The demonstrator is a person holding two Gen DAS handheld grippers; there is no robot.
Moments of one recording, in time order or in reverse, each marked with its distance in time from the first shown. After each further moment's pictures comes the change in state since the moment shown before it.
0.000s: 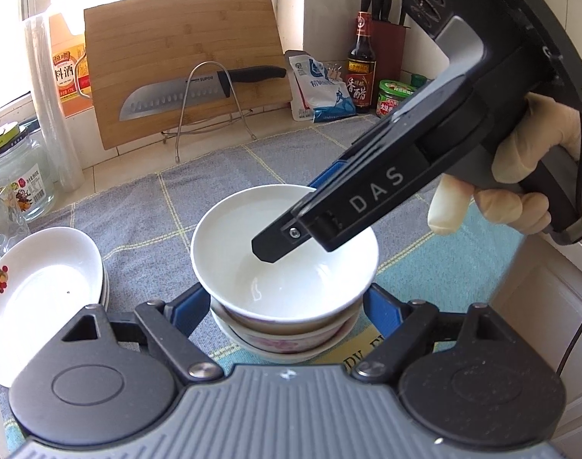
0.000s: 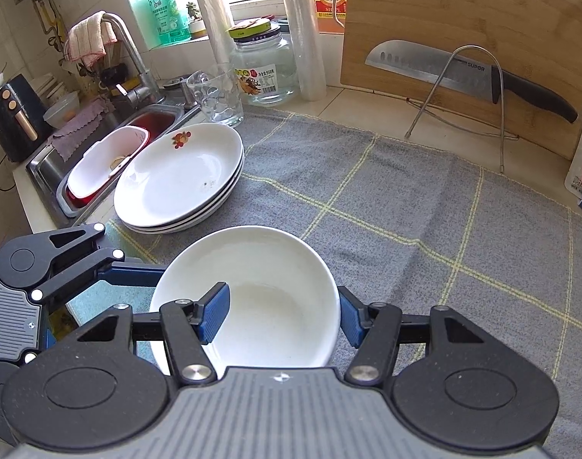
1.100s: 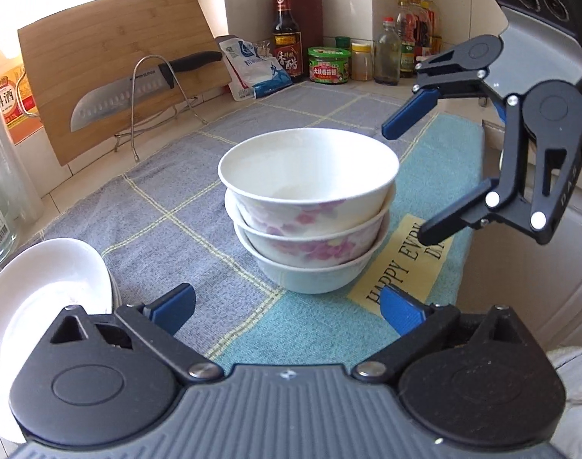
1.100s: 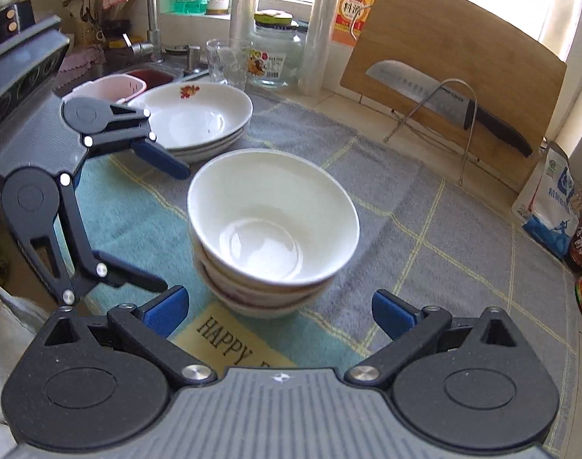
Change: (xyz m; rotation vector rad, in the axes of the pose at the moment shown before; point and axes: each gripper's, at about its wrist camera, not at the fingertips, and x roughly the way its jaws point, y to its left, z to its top) left arm 0.006 0.056 -0.034 0.295 0.013 -0.180; right arm -0.013 0.055 -0.079 -0.196 -0.005 -0.258
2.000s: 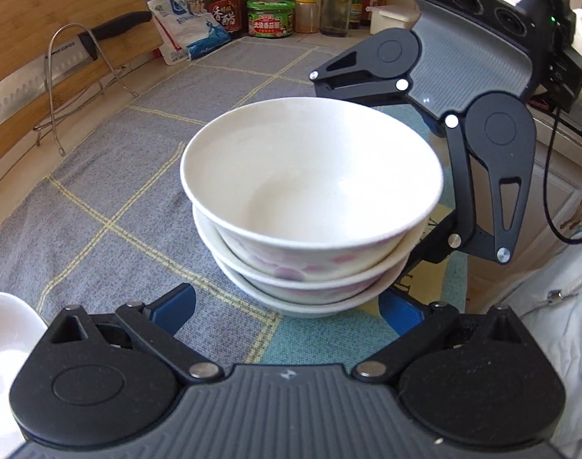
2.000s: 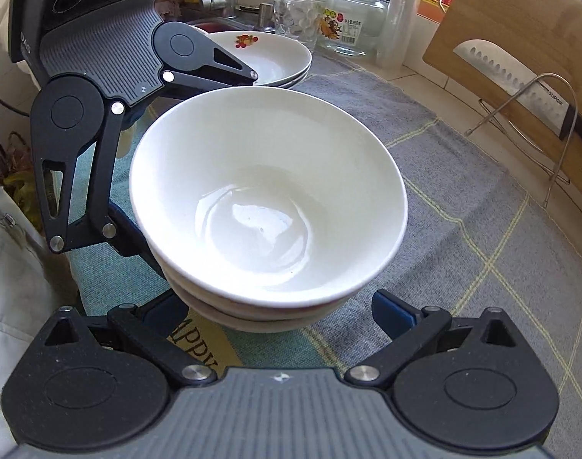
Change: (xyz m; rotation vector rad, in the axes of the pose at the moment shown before) left arm 0.049 0.026 0.028 0.124 0.150 -0.232; right arm 0.063 -0.030 0.015 -0.222 0.027 0.267
